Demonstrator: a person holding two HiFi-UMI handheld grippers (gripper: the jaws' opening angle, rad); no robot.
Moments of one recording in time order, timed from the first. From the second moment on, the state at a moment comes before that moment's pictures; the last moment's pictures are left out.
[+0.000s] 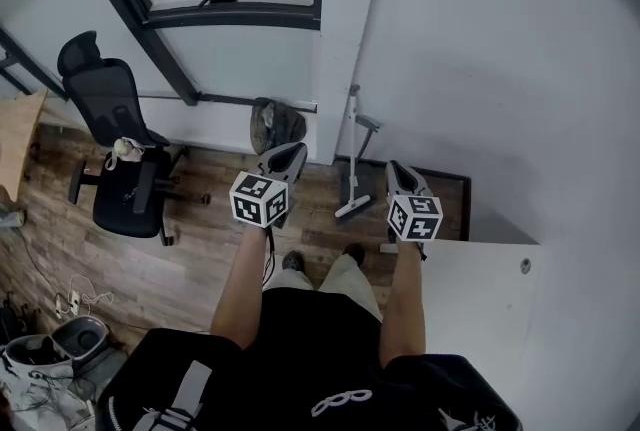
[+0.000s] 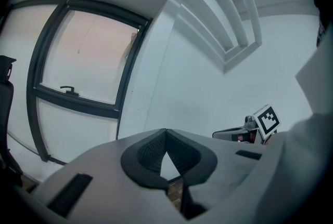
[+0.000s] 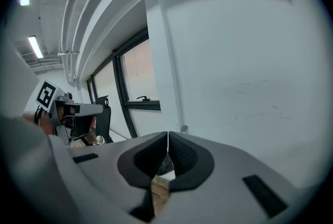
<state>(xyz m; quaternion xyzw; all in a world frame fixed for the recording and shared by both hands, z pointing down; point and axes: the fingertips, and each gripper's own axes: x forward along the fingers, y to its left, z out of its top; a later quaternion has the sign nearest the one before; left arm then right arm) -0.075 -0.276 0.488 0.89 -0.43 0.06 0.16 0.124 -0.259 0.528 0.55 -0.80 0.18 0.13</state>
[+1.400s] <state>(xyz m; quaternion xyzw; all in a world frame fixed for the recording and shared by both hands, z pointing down) 0.003 -0.341 0.500 0.87 -0.46 0.07 0.17 0.173 -0.353 0.543 0.49 -0.84 0.21 0.11</state>
